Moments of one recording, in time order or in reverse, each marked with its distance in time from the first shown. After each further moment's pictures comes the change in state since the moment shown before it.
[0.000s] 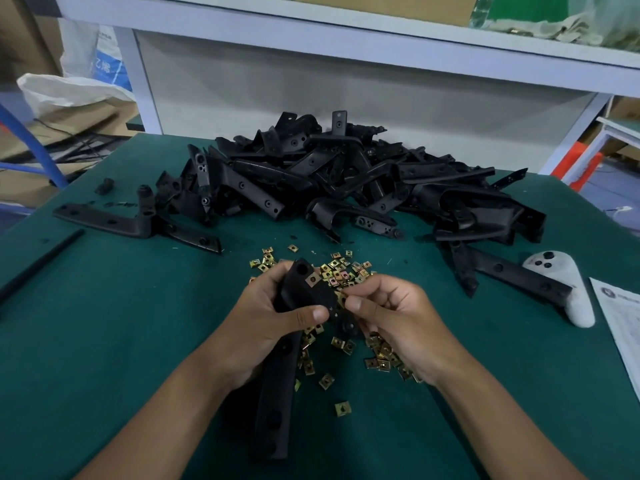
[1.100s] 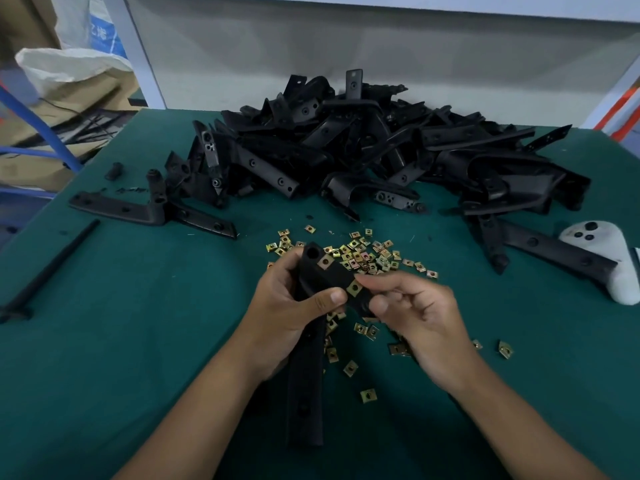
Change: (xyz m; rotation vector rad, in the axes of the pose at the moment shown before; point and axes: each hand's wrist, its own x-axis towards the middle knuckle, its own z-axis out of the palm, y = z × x) left_hand 0.003 -0.005 0.003 -0.097 0.078 0.056; right_hand -0.014 0.005 0.022 -0.026 0.083 -0.137
